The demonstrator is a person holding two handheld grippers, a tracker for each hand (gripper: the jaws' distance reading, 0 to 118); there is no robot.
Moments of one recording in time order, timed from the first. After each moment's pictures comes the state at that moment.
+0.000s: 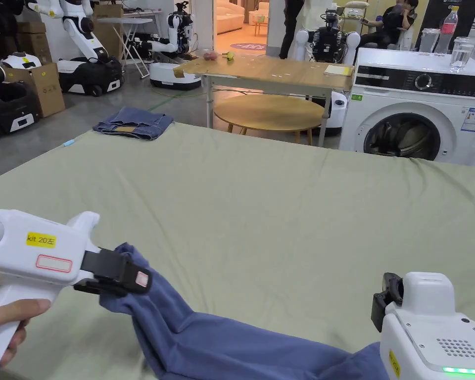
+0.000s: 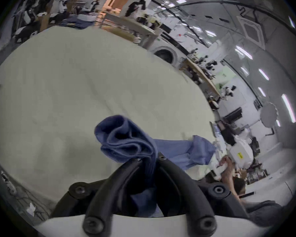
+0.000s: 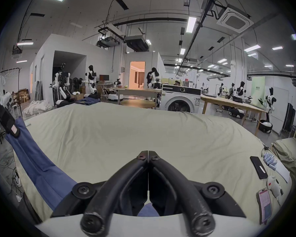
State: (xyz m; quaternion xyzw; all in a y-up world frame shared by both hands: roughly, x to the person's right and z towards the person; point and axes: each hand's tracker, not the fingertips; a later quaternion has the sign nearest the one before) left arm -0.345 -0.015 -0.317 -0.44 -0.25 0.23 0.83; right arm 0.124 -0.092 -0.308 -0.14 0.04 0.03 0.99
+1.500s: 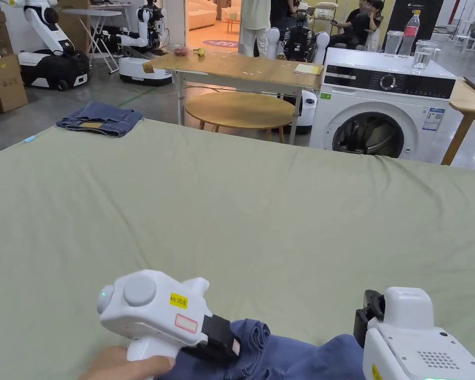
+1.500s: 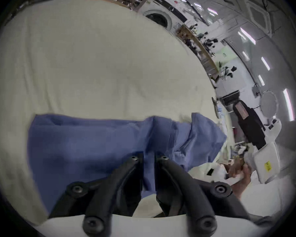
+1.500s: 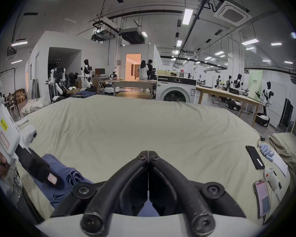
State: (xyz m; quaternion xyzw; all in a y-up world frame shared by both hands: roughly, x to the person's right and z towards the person) left arm -0.178 -0.133 -0.372 -0.55 -0.28 0.24 0.75; right arm 0.147 -0.105 -0.294 -0.18 0.02 0.03 0.98
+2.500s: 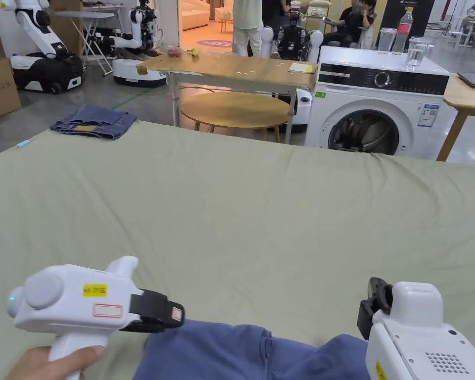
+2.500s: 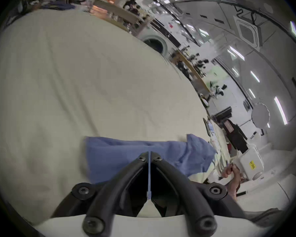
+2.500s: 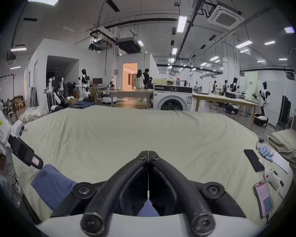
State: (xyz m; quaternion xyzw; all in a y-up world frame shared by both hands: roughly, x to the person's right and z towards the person) left arm -0.291 -0.101 -0.348 -0.45 -0.25 0.26 0.82; right arm 0.146 -0.097 -0.290 -0.13 0.01 0.01 0.99
